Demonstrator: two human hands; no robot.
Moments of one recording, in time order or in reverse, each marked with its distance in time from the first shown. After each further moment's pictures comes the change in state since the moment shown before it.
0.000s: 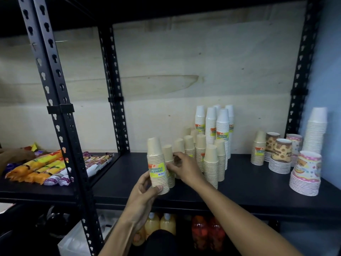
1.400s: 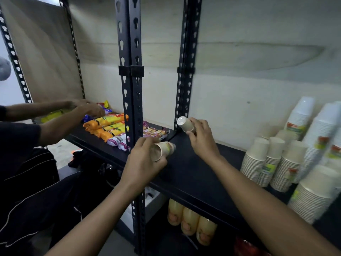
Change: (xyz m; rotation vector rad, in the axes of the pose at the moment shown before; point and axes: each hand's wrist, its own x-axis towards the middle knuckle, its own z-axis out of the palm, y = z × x) left_hand 0.029 0.080 -0.127 1.402 0.575 0.322; right_hand 0.138 -0.029 0.166 -0.047 -0.060 -0.406
